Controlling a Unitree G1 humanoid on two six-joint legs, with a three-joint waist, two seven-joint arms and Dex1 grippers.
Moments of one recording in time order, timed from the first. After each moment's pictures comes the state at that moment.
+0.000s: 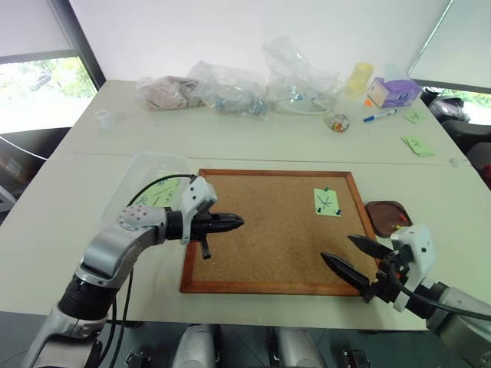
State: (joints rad) left arm -0.37 0.58 -0.16 -0.28 -0.49 0.67 -0.94; right arm 0.44 -0.65 -0.42 -0.83 0.90 0.75 0.43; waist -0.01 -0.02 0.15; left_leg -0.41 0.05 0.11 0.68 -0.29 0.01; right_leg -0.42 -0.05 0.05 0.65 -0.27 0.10
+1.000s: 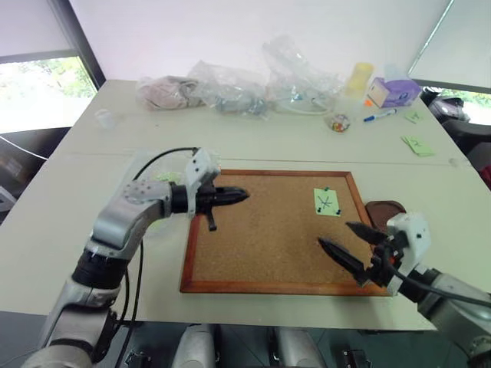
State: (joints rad) left arm -0.64 0.49 -0.20 -0.09 -0.42 0.59 -0.96; right arm 0.23 -0.65 -0.38 -0.77 0.90 0.76 0.33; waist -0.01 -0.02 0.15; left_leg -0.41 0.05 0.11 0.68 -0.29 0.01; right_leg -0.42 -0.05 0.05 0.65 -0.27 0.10
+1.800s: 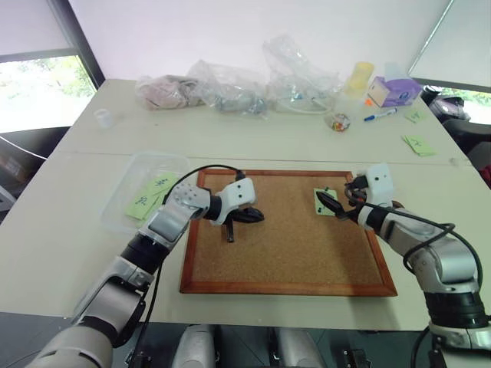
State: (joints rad) left arm -0.69 0.39 -0.44 0.25 -0.07 0.30 -1.05; right arm -0.29 -0.59 -0.11 -0.13 0.49 0.71 0.34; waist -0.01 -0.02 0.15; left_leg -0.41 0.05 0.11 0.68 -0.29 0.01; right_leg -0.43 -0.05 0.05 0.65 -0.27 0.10
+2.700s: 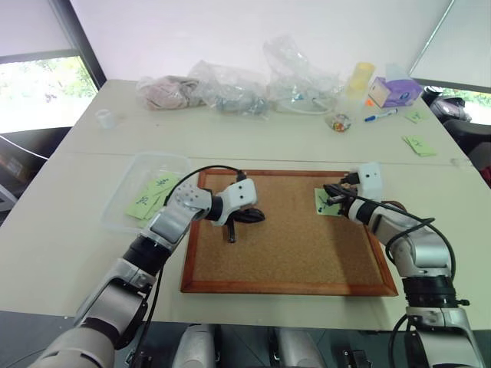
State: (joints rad) left arm -0.68 0.38 -0.43 0.24 -0.03 0.30 -1.04; right arm -0.36 -0.48 -0.13 0.06 0.37 0.57 0.41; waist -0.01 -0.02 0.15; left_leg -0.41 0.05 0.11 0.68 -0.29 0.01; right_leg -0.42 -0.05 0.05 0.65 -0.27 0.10
